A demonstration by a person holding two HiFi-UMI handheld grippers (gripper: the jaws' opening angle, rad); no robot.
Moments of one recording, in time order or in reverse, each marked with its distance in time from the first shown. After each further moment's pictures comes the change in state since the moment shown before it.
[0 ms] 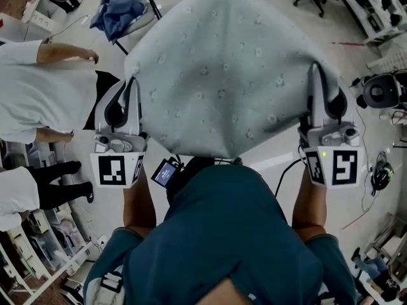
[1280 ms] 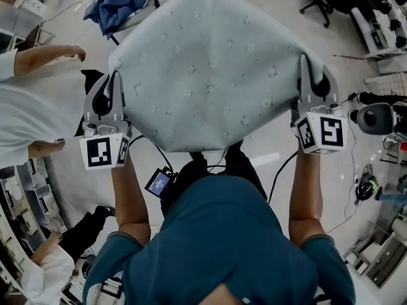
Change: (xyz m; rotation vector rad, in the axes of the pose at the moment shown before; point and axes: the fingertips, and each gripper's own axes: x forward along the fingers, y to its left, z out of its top) left arm 0.051 0.128 -0.144 -0.081 0.158 0.151; right arm 0.173 -0.009 -0.121 0.025 0.149 0.020
